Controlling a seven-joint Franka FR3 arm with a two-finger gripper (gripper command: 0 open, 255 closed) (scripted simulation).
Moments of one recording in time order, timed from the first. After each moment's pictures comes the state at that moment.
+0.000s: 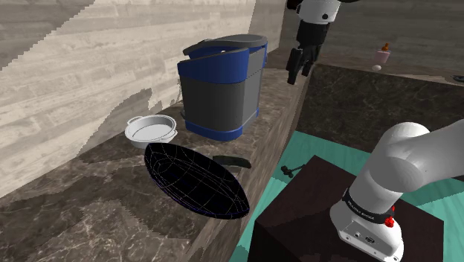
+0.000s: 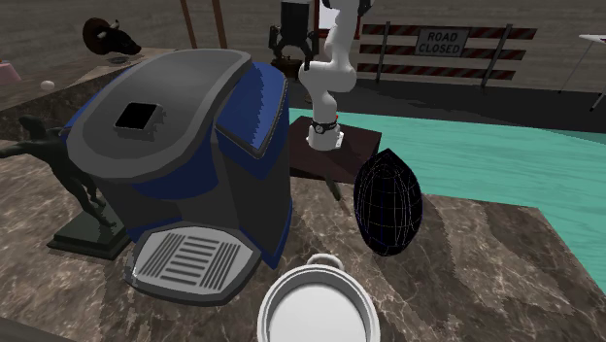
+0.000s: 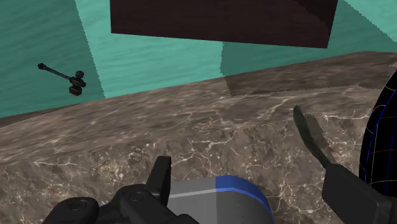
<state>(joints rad) -0.02 -0.79 0.06 -2.34 0.00 1.62 0.00</state>
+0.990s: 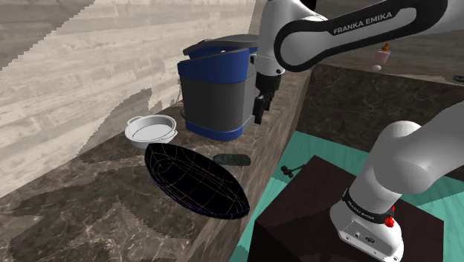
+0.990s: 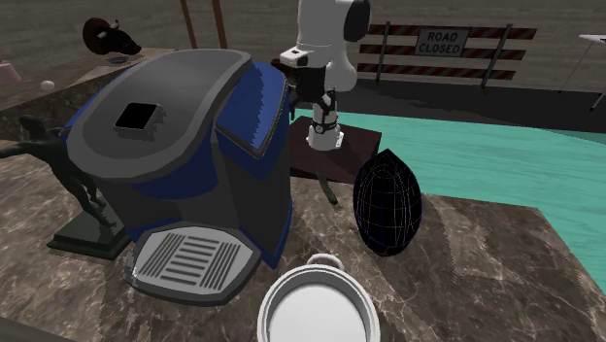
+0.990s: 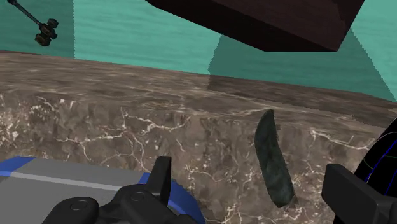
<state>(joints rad) 0.09 -0.54 0.15 -2.49 0.03 2.00 -0.11</state>
